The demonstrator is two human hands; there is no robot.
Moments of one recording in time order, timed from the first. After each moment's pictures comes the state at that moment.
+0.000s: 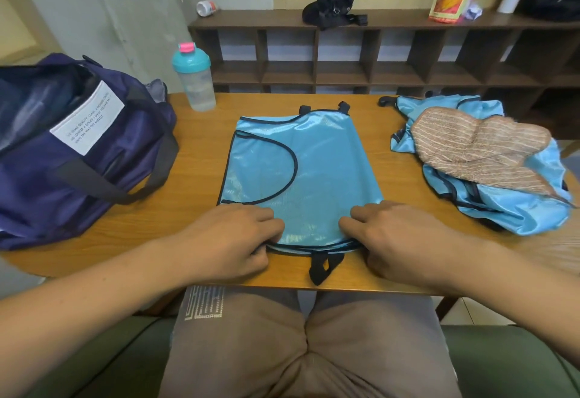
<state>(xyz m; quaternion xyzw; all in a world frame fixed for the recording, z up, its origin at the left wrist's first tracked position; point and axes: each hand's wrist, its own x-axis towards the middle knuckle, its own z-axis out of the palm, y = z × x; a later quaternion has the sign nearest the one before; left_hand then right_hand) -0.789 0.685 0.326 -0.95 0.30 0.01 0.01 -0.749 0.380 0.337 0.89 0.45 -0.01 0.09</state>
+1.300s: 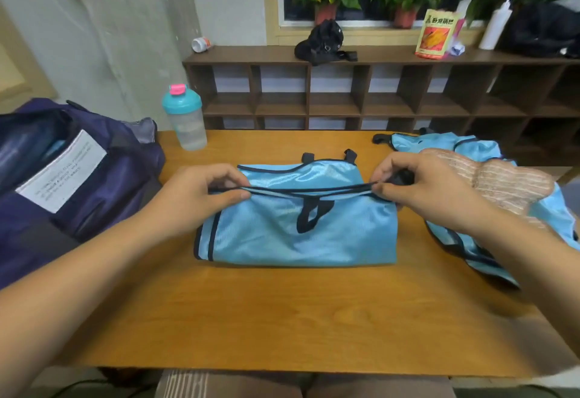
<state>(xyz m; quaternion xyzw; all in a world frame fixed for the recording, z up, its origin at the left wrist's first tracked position) -0.680 0.735 0.368 -0.91 0.14 -0.11 -0.38 -0.627 0.350 0.386 0.88 0.24 0.01 -0.42</state>
